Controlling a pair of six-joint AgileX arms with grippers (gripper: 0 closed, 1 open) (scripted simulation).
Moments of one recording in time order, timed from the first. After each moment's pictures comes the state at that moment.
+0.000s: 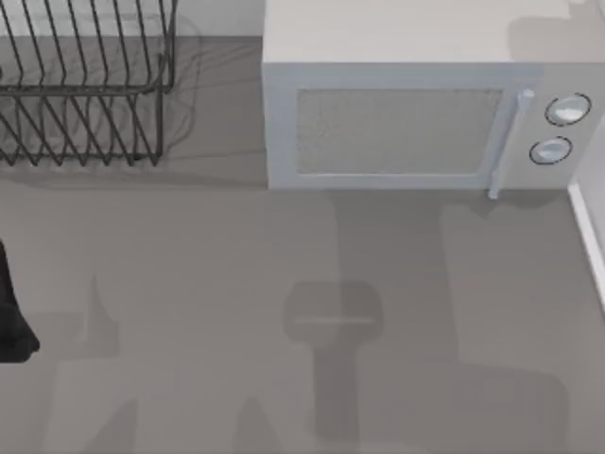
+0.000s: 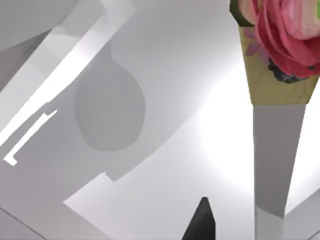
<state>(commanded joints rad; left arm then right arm) 0.00 0.00 0.00 0.00 0.00 0.00 -0.15 2.73 2.88 -1.69 -0.01 -0.88</state>
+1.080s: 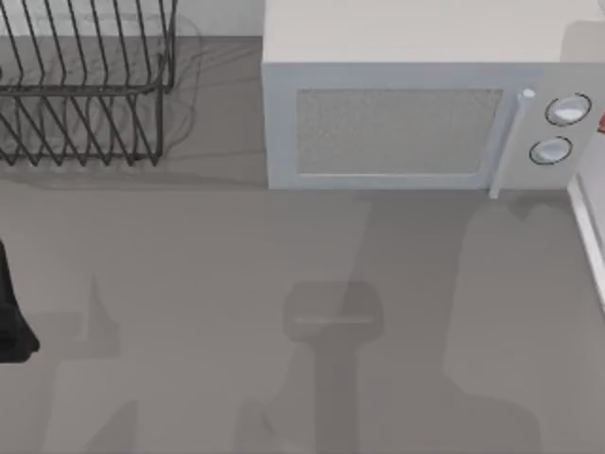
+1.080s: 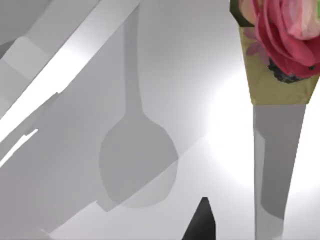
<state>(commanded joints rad) 0.00 0.00 0.00 0.00 0.00 0.00 -0.15 2.59 2.41 -1.38 -0.01 -0.88</state>
